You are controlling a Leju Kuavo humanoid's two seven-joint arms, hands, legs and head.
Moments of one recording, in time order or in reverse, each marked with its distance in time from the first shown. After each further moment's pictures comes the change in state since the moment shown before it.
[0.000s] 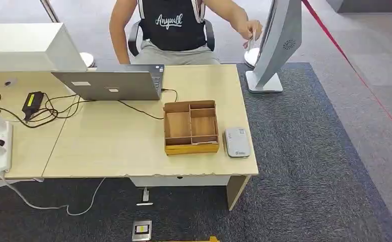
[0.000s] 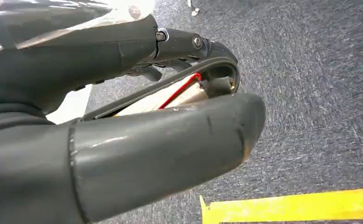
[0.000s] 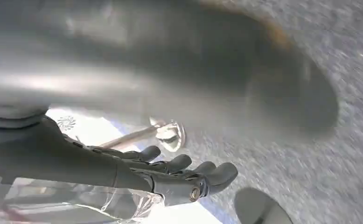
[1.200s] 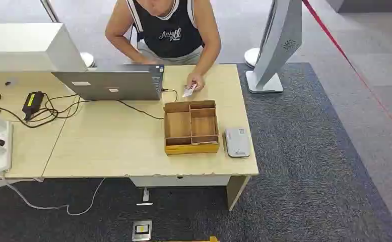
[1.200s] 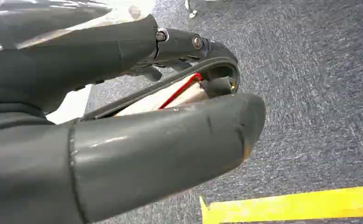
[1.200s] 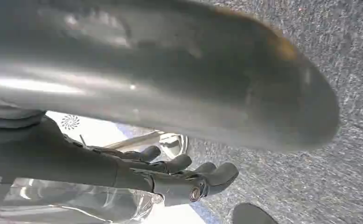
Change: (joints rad) left arm 0.000 -0.008 -0.001 0.000 -0.020 0.000 0.007; right arm 0.014 0.011 -0.014 0.001 0.034 0.079 0.035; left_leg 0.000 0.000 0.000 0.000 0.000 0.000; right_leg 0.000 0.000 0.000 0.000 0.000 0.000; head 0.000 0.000
